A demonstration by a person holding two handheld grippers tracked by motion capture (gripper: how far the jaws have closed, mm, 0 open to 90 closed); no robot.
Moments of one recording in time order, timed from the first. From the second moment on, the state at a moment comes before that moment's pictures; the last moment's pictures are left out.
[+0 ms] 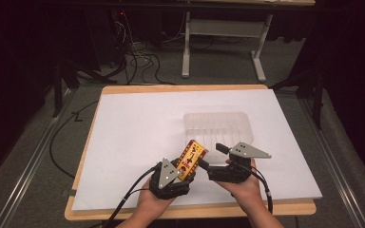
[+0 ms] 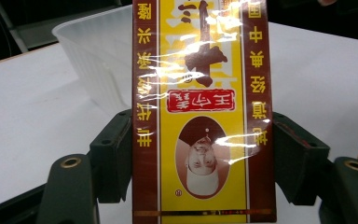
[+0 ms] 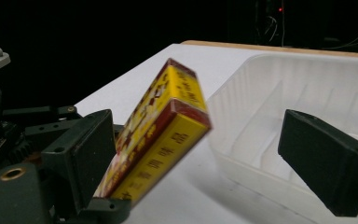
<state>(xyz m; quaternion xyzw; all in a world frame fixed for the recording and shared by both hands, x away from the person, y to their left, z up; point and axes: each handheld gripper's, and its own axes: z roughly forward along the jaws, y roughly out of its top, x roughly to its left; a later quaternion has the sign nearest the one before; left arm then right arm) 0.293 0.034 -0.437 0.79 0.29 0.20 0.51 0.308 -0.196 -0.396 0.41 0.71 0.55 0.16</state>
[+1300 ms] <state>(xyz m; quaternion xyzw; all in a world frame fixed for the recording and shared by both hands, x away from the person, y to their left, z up) 0.295 0.028 -0.445 0.80 0.29 0.19 0.49 0.305 -0.190 -0.409 0.40 0.71 0.56 0.11</state>
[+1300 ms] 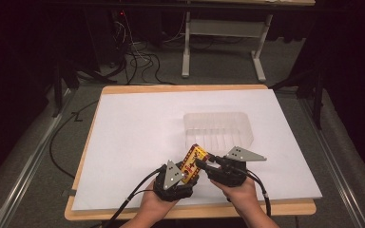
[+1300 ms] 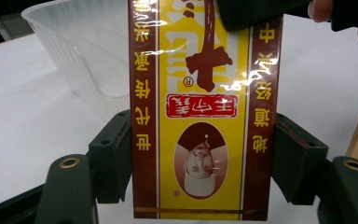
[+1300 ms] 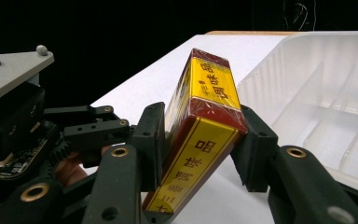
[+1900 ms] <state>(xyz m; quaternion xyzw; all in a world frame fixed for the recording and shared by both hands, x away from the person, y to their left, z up) 0.294 0.028 -0.448 0.80 0.28 0.20 0.49 0.297 -0.188 -0.401 0.39 0.71 0.57 0.14</state>
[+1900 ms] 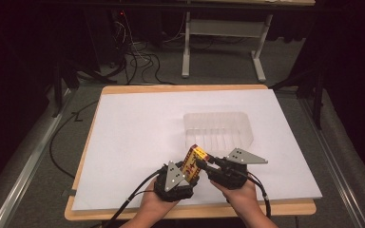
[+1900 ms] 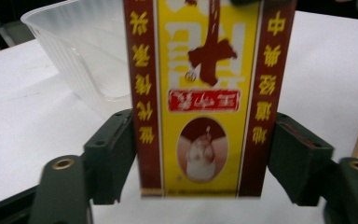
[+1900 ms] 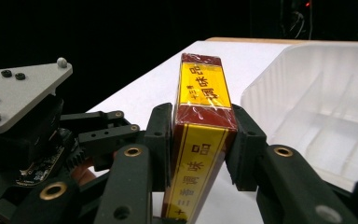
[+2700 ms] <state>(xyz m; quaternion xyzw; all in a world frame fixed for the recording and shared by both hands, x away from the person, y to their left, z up) 0.304 0.067 -0.428 0.80 0.29 0.22 0.48 0.298 -0.235 -0.378 0.47 0.64 0.56 0.24</state>
